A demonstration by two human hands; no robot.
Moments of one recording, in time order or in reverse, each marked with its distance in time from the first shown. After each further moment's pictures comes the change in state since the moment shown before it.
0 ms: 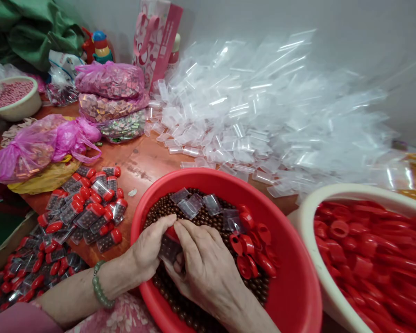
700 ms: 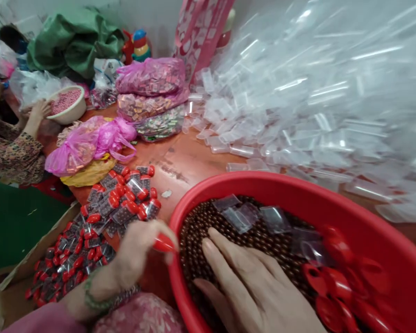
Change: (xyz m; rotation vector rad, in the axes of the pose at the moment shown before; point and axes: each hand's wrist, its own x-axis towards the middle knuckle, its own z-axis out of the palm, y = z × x) left_hand -0.057 0.025 -0.066 0.690 0.013 0.547; right_hand -0.005 -0.001 -0.002 0.162 -0.012 -0.077
